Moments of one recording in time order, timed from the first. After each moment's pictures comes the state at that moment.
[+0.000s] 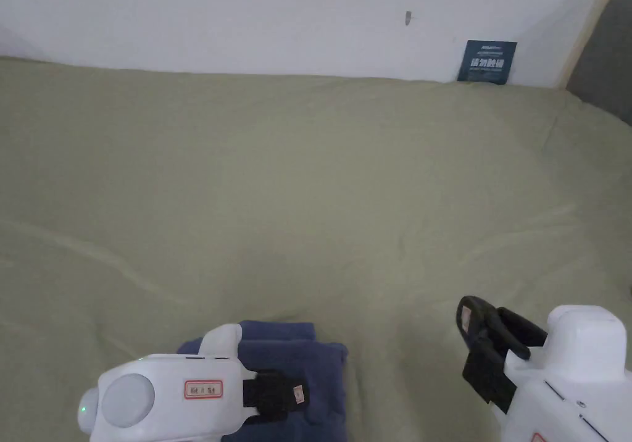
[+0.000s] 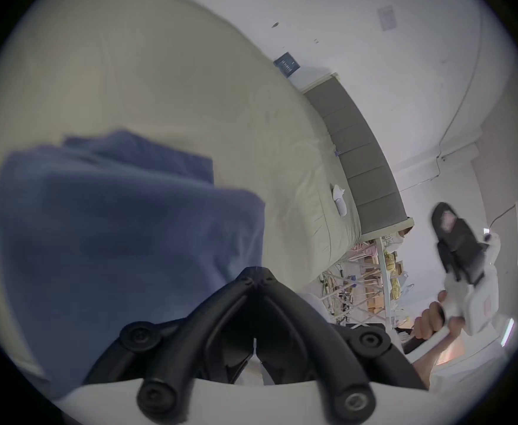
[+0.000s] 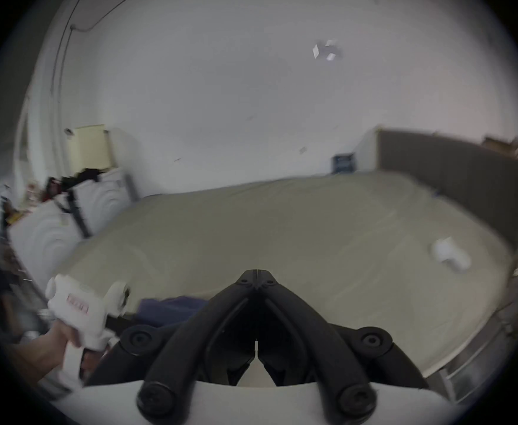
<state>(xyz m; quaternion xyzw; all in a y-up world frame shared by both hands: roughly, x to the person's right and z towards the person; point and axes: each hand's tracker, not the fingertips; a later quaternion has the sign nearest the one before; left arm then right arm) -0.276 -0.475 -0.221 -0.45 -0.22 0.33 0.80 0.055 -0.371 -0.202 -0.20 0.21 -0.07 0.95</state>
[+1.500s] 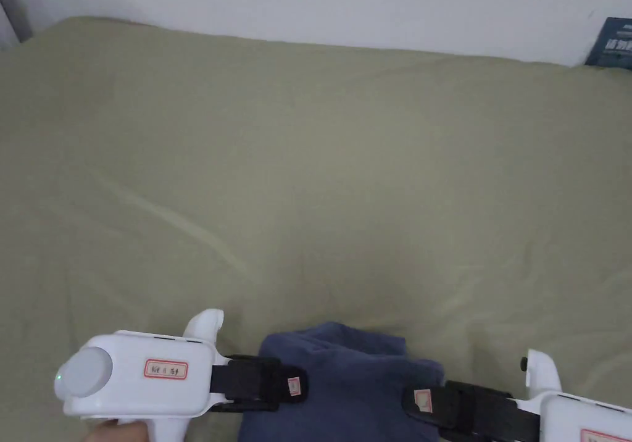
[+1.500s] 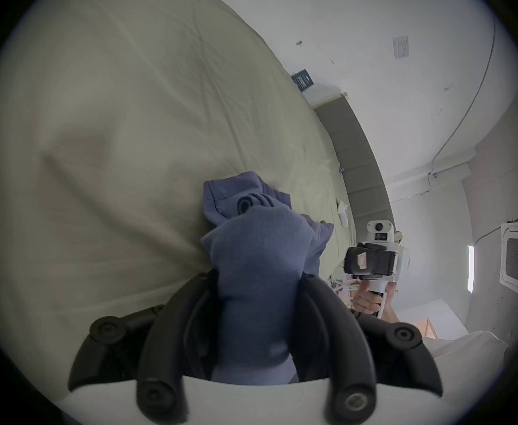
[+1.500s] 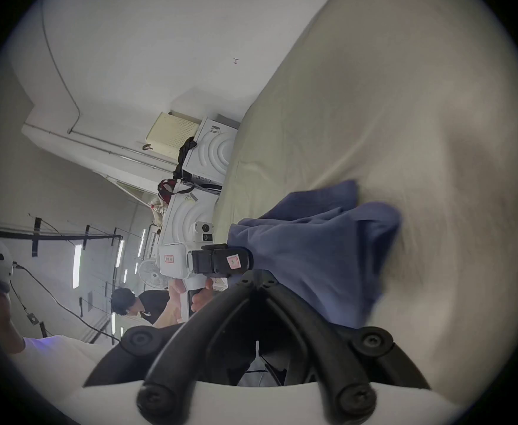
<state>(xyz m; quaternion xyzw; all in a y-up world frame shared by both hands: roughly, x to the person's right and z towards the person) -0.439 -0.518 -0.217 -0.46 -0.22 0.39 0.77 -0.008 -0.514 -0.316 -0.49 0.47 -0.33 0.65</state>
